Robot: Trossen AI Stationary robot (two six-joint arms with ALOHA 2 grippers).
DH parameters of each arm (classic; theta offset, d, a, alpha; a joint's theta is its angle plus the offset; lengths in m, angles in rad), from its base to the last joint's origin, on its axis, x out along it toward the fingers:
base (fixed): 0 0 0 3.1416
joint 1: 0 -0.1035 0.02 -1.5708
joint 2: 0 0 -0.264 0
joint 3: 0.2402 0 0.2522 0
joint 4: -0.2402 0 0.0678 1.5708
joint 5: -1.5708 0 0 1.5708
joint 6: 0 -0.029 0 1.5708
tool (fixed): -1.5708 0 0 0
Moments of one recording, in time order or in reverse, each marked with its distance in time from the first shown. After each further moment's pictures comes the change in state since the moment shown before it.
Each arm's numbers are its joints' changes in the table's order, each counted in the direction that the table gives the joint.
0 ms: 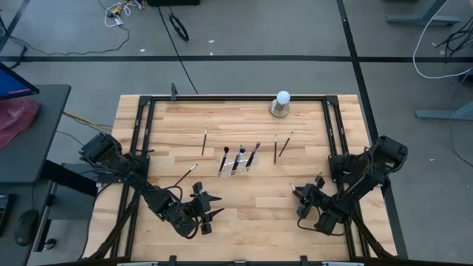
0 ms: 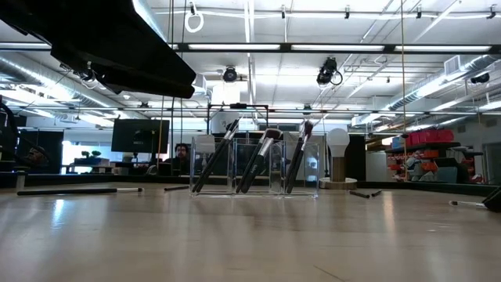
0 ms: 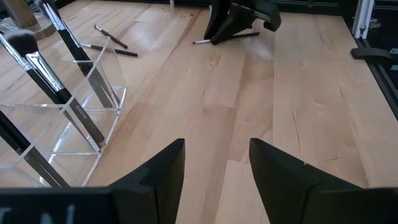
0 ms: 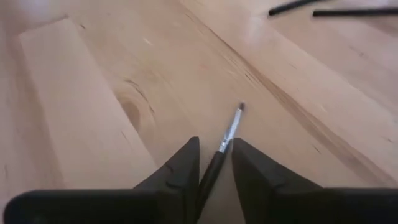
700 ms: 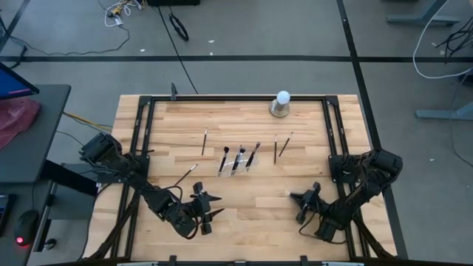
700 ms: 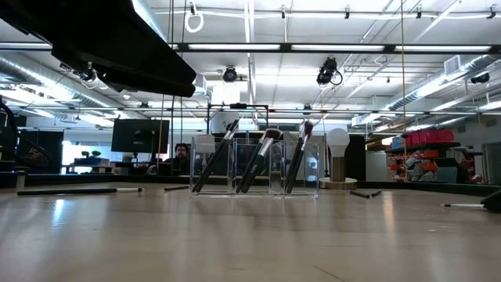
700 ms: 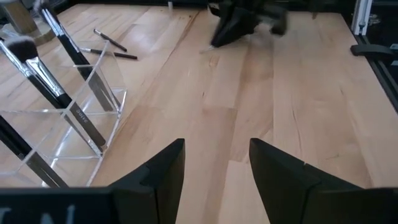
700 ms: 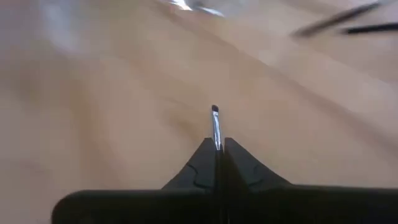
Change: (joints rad) left arm 0.000 0.000 0.000 0.005 0.000 -0.033; right arm -0.047 -0.124 0.057 0.049 0.205 -0.109
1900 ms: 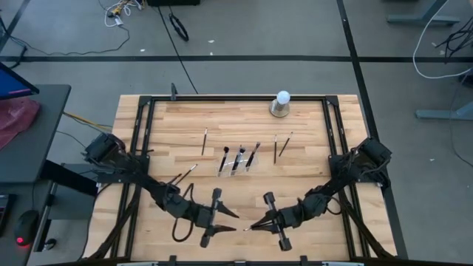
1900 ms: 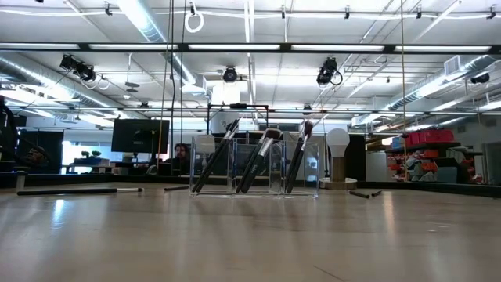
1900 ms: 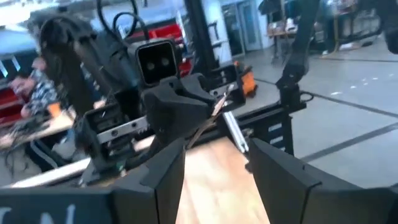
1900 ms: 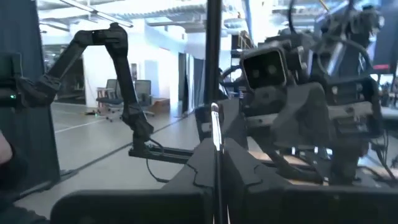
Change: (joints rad) left arm -0.088 -0.022 0.006 0.750 0.460 -0.774; right arm 0.388 0.036 0.137 1.689 -0.697 1.848
